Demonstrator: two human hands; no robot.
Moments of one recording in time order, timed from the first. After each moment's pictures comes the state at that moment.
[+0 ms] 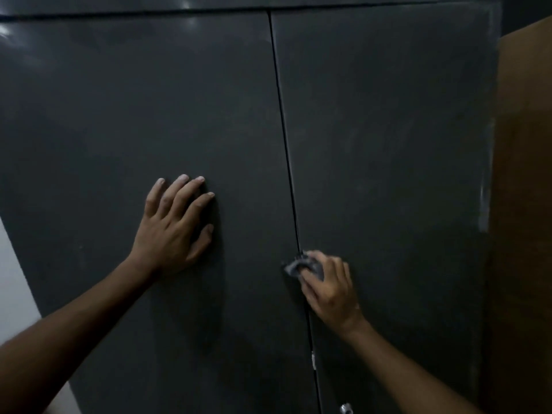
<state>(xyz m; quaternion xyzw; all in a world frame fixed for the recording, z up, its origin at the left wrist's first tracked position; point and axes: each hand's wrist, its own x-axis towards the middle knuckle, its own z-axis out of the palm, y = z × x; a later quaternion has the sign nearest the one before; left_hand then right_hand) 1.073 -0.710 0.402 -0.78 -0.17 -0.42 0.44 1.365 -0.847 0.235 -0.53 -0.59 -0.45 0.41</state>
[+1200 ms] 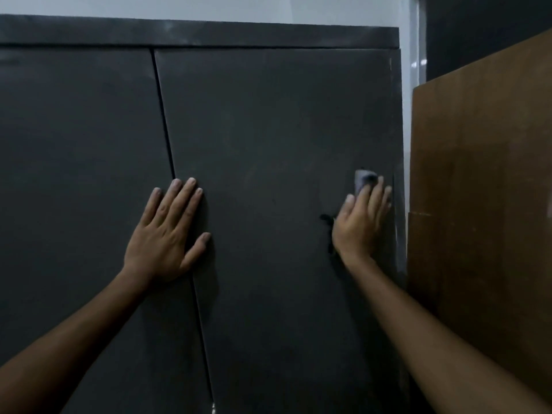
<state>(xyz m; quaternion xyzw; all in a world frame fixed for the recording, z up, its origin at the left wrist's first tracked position) 1.264 -0.753 0.415 -0.75 -0.24 -0.41 0.45 1.600 -0.896 0.393 -0.66 -0.32 -0.34 0.59</state>
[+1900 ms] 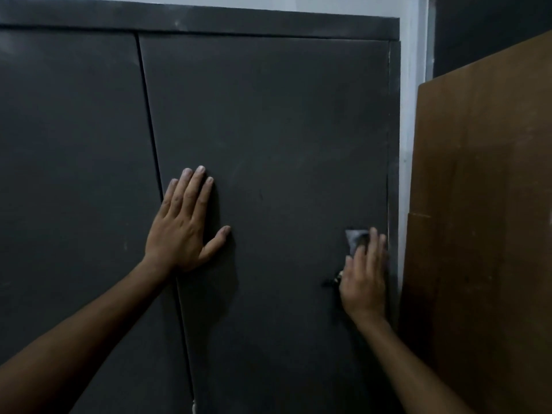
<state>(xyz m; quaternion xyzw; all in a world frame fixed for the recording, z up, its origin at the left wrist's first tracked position) 1.322 -0.768 0.408 -0.75 -0.25 -0.44 0.43 1.646 -0.915 0.256 -0.70 -0.42 -0.35 0.45</state>
